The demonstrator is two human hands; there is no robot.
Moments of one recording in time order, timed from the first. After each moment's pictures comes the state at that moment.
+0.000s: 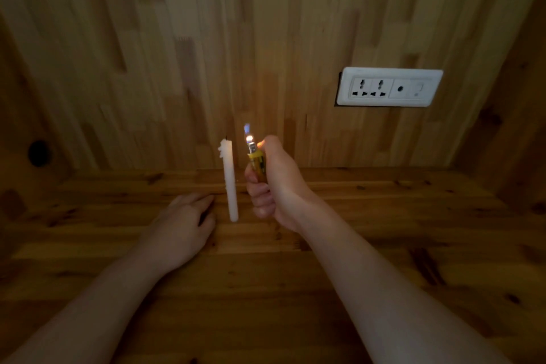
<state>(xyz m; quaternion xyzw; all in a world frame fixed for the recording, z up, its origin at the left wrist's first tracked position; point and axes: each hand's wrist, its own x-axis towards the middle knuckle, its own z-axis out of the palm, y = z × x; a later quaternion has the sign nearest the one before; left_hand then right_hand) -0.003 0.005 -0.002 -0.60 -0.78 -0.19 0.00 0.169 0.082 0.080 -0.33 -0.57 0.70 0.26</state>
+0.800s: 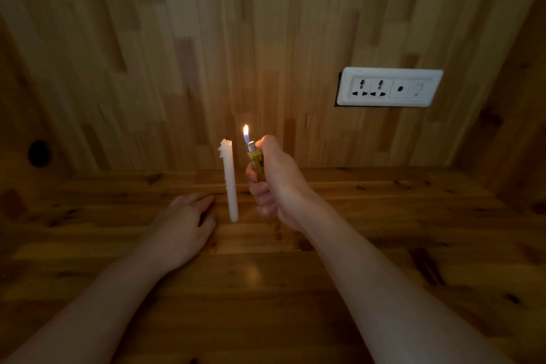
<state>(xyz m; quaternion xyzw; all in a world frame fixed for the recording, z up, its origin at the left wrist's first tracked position) -0.004 0.005 -0.002 -0.60 -0.78 -0.18 0.01 0.170 0.084 0.083 -0.35 -0.60 0.67 0.25</state>
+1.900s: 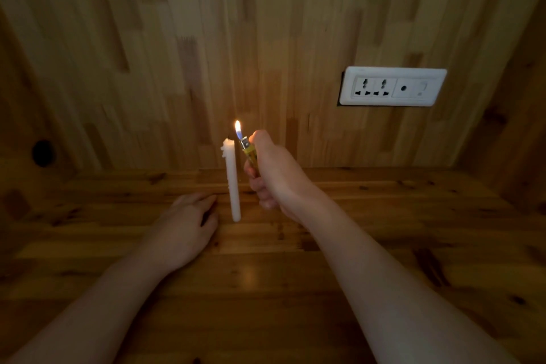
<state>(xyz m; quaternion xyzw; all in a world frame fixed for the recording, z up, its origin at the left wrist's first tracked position) -0.004 0.005 -0.003 -0.60 -0.78 -0.19 0.01 0.161 0.089 0.090 -0.34 -0.68 0.58 0.28</state>
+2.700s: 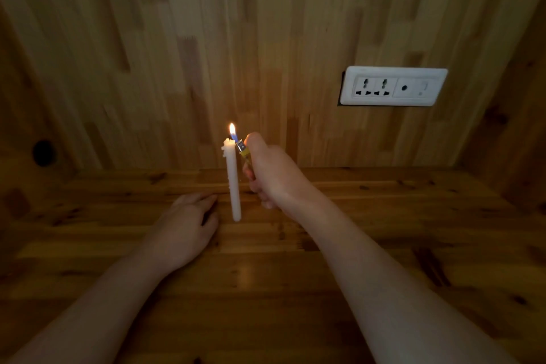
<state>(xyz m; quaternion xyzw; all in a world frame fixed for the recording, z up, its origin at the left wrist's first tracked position) -0.004 0.005 -0.003 -0.60 -0.78 -0.19 0.01 0.164 0.082 0.095 -0.32 -0.77 0.48 0.27</state>
